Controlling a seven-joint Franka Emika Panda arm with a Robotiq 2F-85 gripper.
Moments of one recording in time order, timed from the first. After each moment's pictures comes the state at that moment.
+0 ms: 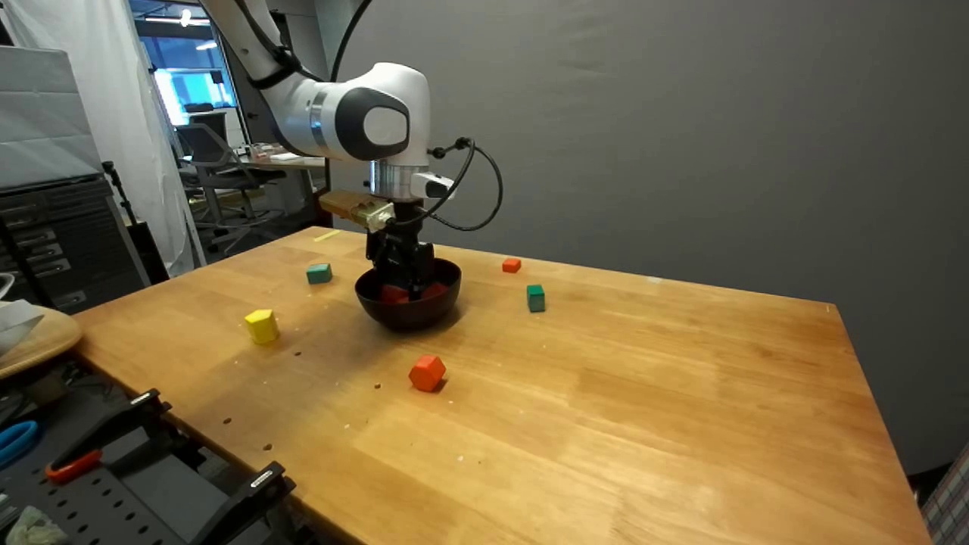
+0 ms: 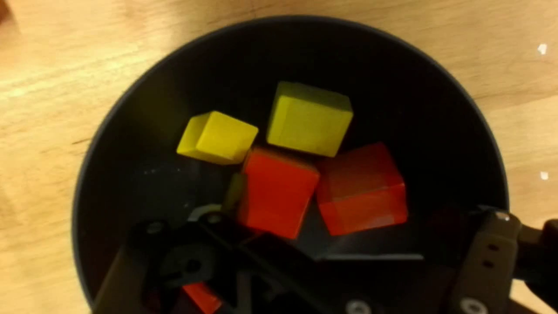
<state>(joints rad) 0.04 0.53 0.03 -2.08 0.10 2.48 0.16</state>
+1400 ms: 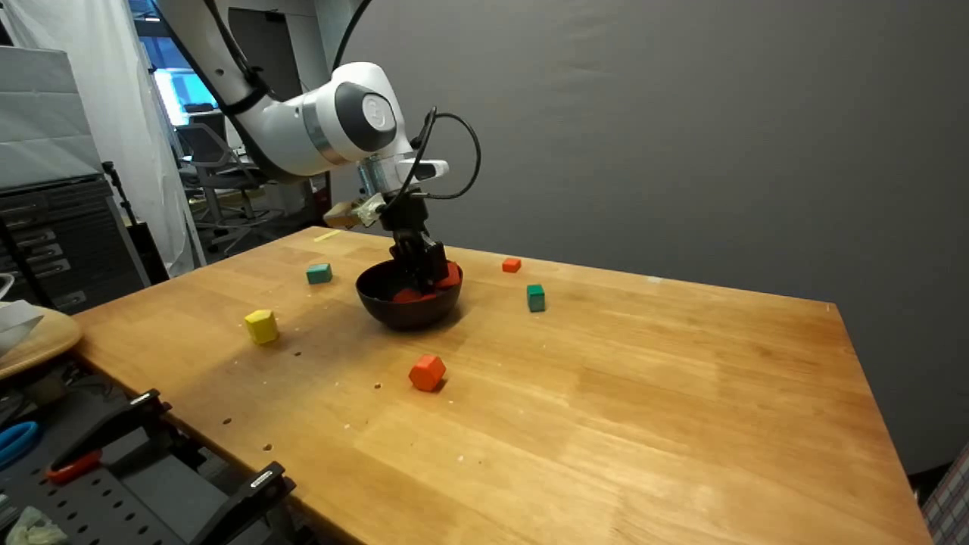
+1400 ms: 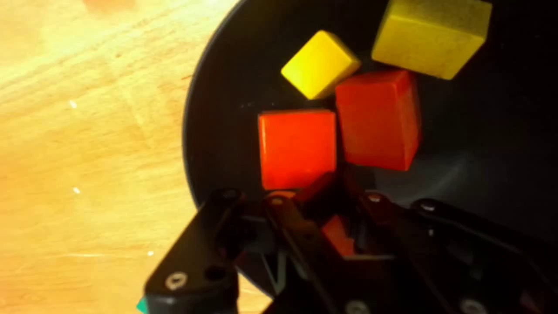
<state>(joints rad) 0.30 0.52 -0.22 -2.11 -0.28 2.58 0.58</state>
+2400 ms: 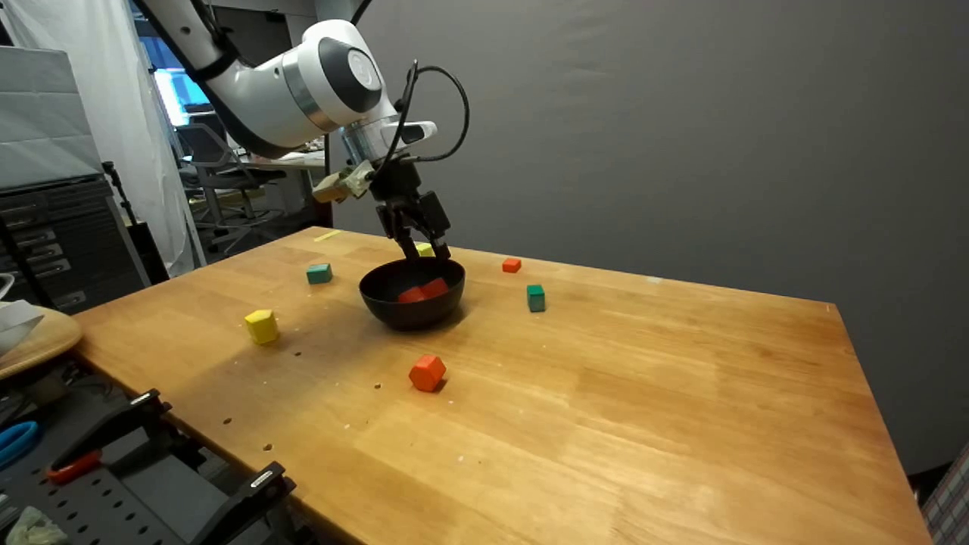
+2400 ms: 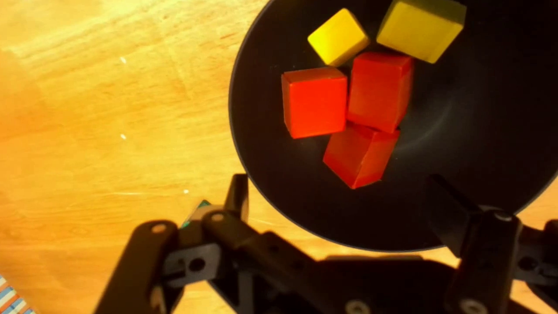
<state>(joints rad) 0.29 0.38 -0.22 -2.20 -0.44 2.62 0.68</state>
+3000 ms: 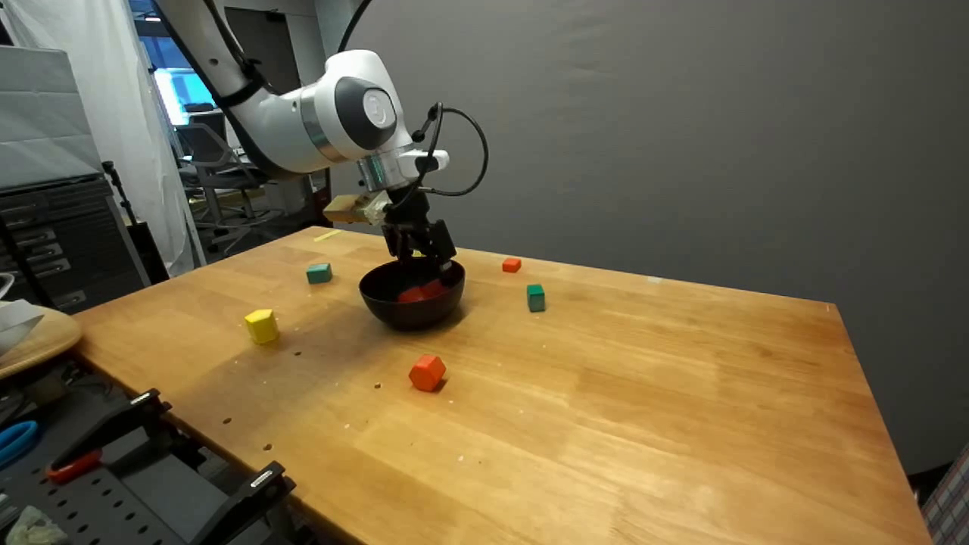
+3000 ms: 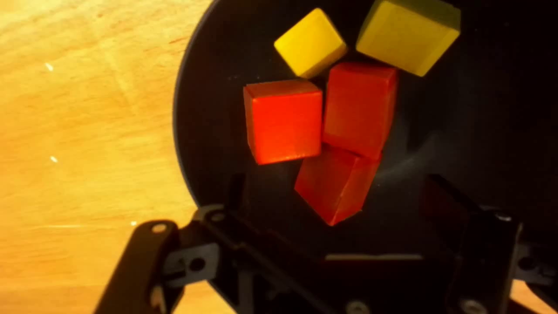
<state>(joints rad) 0.20 0.48 -0.15 -2.16 -0.31 2.70 0.54</state>
